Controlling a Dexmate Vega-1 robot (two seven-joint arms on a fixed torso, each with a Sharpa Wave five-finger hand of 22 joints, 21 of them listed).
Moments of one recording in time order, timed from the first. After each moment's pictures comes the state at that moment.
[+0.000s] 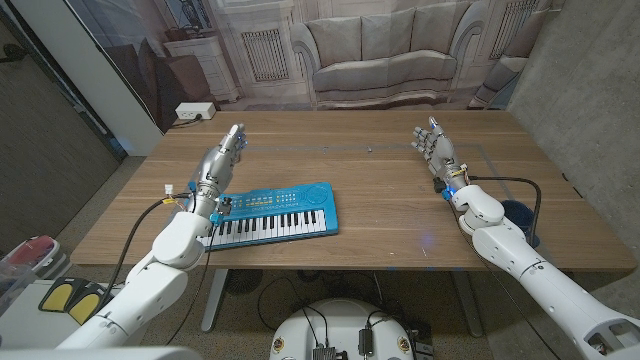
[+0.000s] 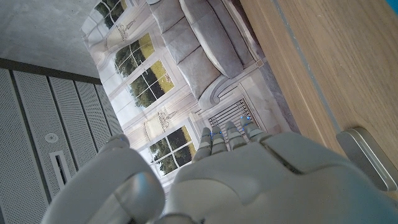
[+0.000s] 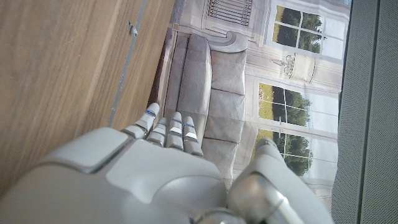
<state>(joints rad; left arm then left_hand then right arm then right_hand) 1.31 0.68 0.15 -1.78 -0.47 -0.44 0.17 0.41 -0.03 0.11 0.10 0.33 0.03 0.03 0.21 0.18 0.00 -0.03 0.22 0.18 -0.08 -0.02 0.19 0.18 -0.16 -0.03 0.37 0.17 -0.94 -0.56 -0.34 -1.44 0.66 0.31 0.01 0.14 -0.06 0.28 -0.02 0.21 0.18 0.08 0.19 0.18 0.18 0.11 0.21 0.18 0.04 0.04 0.20 0.18 0.02 -0.04 0.48 0.17</state>
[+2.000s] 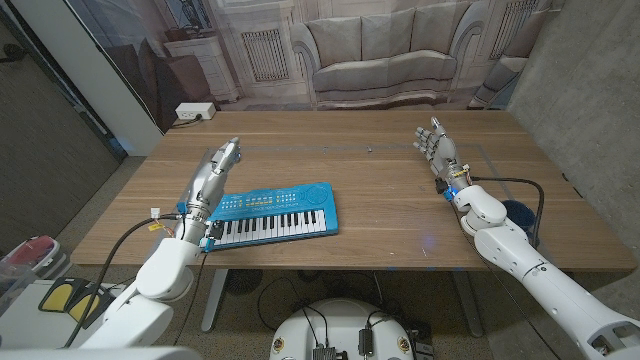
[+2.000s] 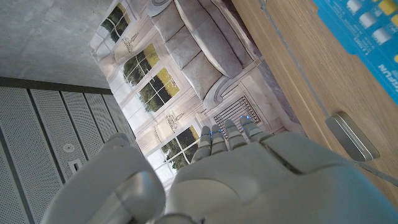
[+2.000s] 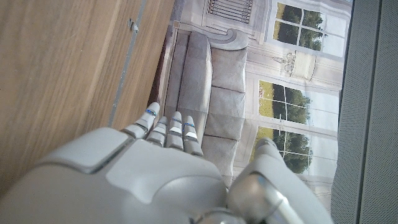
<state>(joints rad) 1.52 0.65 0.05 -1.89 -0.33 -0.50 0.22 0.43 -0.02 0.10 0.09 0.33 0.04 0.03 0.21 0.18 0.02 -0.02 0.22 0.18 -0.07 -0.02 0.19 0.18 -0.15 -0.04 0.35 0.17 -0.96 -0.57 -0.33 -1.45 0.67 0.31 0.01 0.14 -0.05 0.28 -0.02 0.20 0.19 0.08 0.19 0.18 0.19 0.10 0.21 0.18 0.05 0.04 0.20 0.18 0.05 -0.04 0.46 0.17</state>
